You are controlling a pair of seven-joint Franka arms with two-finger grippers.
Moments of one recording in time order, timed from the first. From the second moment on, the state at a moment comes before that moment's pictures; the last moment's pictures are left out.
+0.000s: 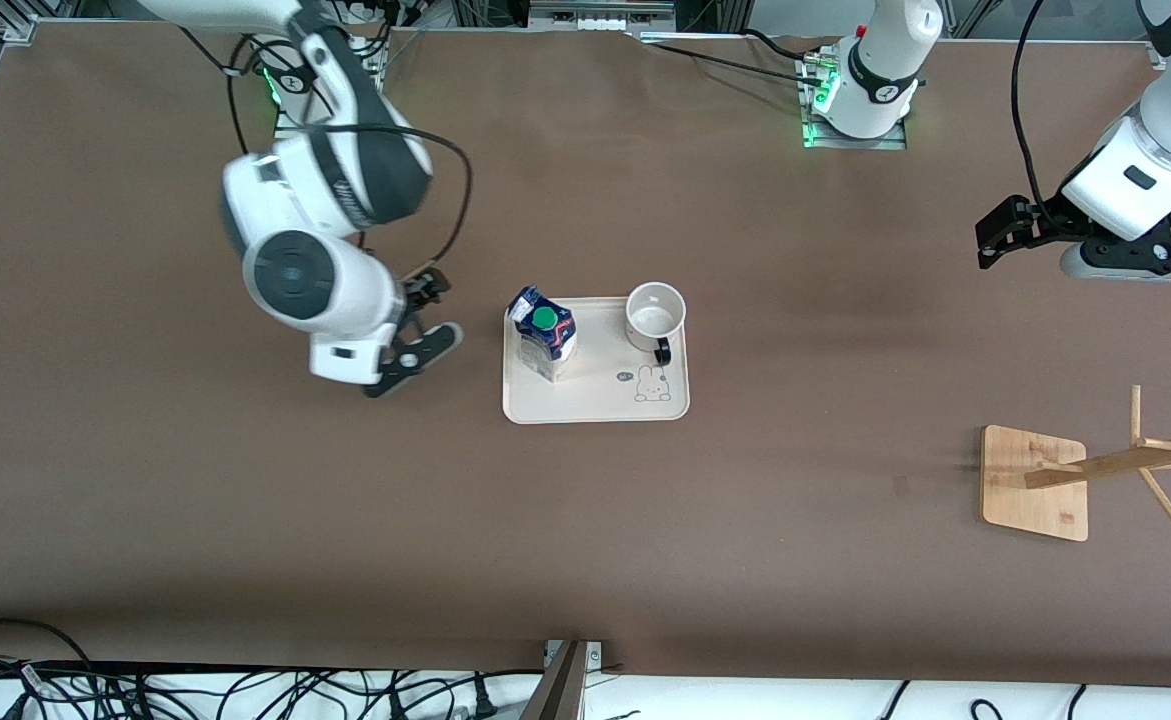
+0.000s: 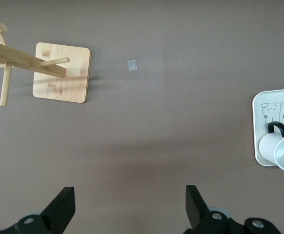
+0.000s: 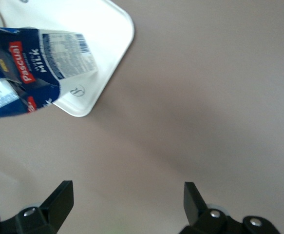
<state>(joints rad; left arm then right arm) -0.06 -0.04 -0.04 -1.73 0.04 1.70 -0.05 0.49 0.51 -0.02 -1.43 0.09 1.67 -0.21</state>
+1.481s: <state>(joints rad) -0.06 -0.04 -0.04 -1.73 0.04 1.70 -0.05 0.65 0.54 0.01 -1.41 0.09 1.82 -0.16</state>
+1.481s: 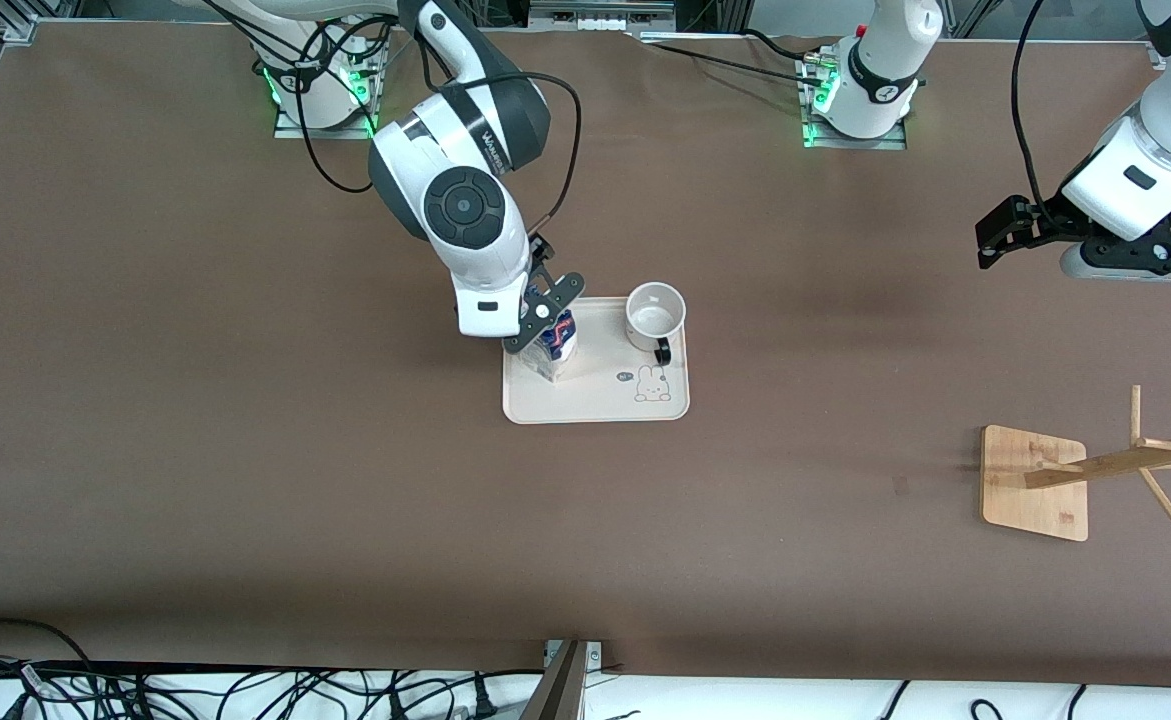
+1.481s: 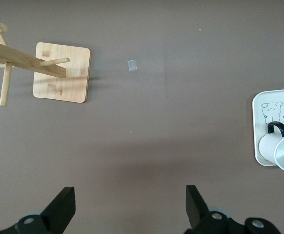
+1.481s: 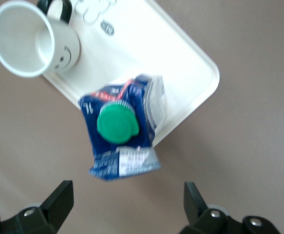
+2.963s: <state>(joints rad) -0.06 -0.04 -0.04 -1.73 0.04 1.70 -0.05 0.69 0.61 0.02 -1.41 0.15 1.96 -0.16</state>
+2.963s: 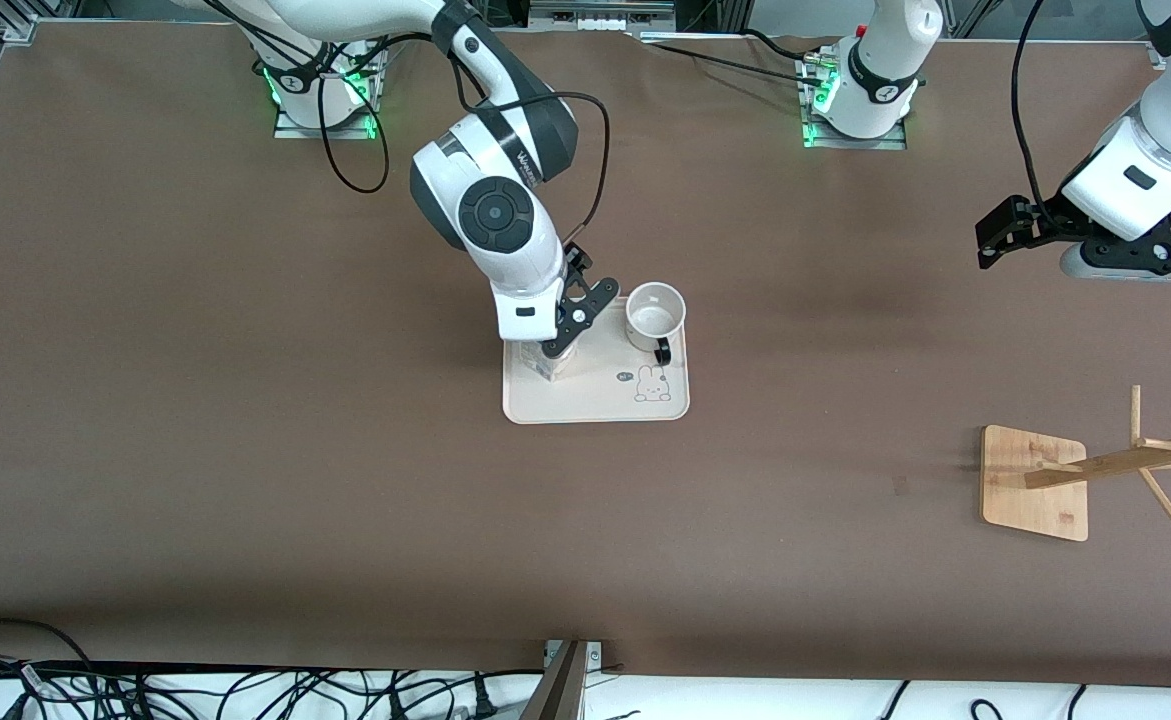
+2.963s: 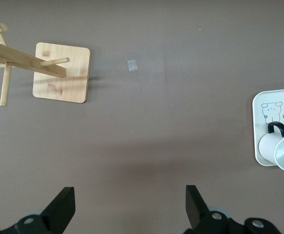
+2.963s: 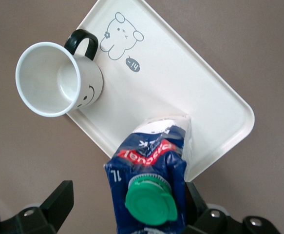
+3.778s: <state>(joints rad) -0.06 -0.04 -0.04 -1.73 0.04 1.70 -0.05 0.68 0.64 0.01 -1.41 0.15 1.99 -0.17</state>
